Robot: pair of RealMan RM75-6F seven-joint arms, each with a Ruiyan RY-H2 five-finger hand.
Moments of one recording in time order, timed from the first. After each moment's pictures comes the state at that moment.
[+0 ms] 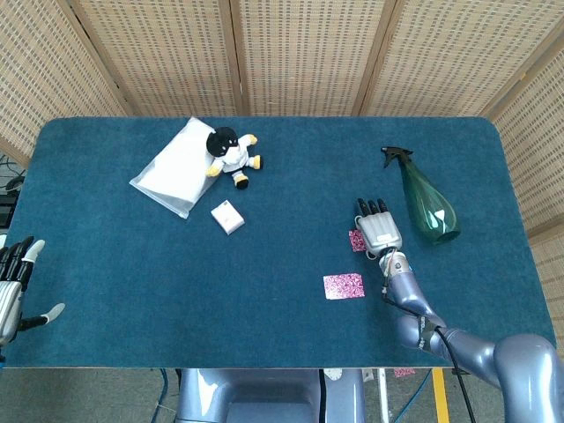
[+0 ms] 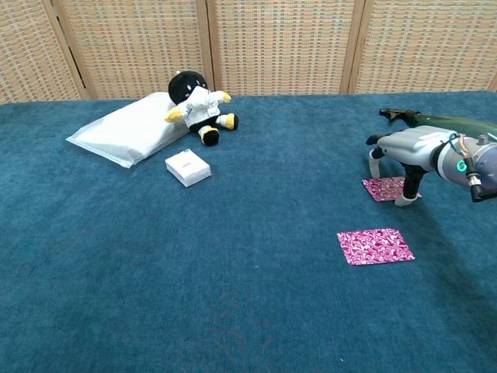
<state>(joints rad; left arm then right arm) -0.08 -1.12 -0.04 -1.61 1.47 1.48 0.01 0.85 -1.68 0.16 -1.06 -0.82 0.77 -0.56</state>
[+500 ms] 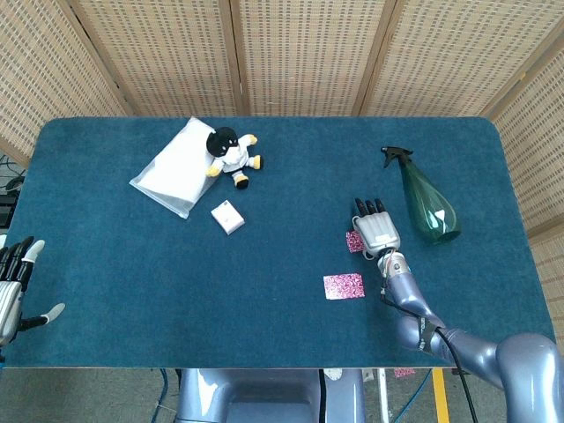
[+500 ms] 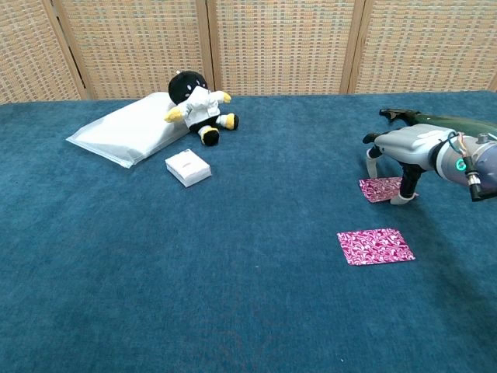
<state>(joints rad) -0.08 -1.12 -0.04 -1.61 1.47 1.47 0.01 0.85 -1.67 0.16 -1.09 -0.82 0.79 -0.58</state>
